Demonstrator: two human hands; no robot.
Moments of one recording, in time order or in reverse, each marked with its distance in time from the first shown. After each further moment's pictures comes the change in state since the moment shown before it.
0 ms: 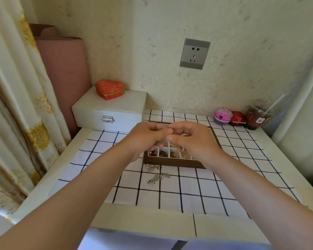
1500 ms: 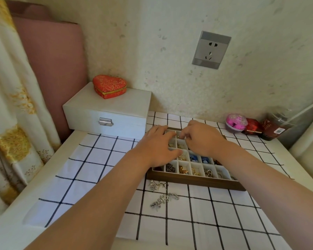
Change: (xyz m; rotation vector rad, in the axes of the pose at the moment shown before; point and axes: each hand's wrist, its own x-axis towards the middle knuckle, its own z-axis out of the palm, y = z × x) left_hand 0.080 -0.049 0.007 0.955 -0.035 0.316; right_hand 0.112 0.053 -0.018 -1.160 -0.199 -0.141
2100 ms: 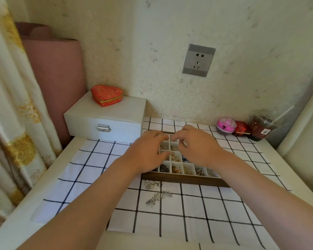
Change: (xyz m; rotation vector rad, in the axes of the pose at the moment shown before) left_hand -0.023 0.001 -0.012 -0.065 0.119 0.096; right_hand -0.044 -0.021 -0.019 0.098 0.130 -0.062
